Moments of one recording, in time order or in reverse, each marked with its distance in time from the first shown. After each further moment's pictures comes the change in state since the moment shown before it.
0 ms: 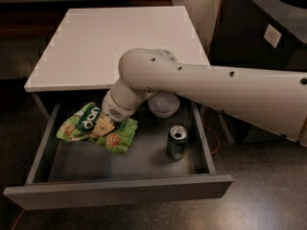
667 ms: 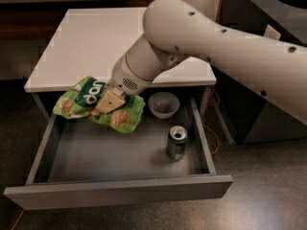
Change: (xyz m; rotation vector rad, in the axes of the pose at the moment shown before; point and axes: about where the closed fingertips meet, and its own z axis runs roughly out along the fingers) arm -0.034 0.000 -0.103 -0.013 -0.109 -0.082
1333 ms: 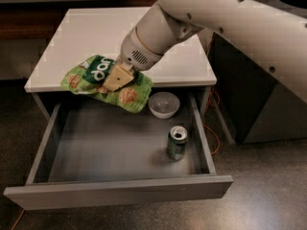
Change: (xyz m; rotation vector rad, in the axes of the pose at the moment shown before) arm -0.016 -0.035 -0.047 0.036 -0.007 0.012
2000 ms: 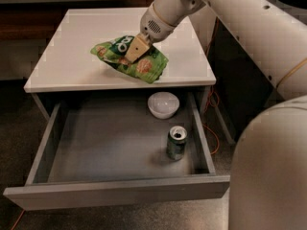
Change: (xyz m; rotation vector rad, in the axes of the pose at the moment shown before) arm 0.021 -0.126 -0.010 0.046 0.070 0.189
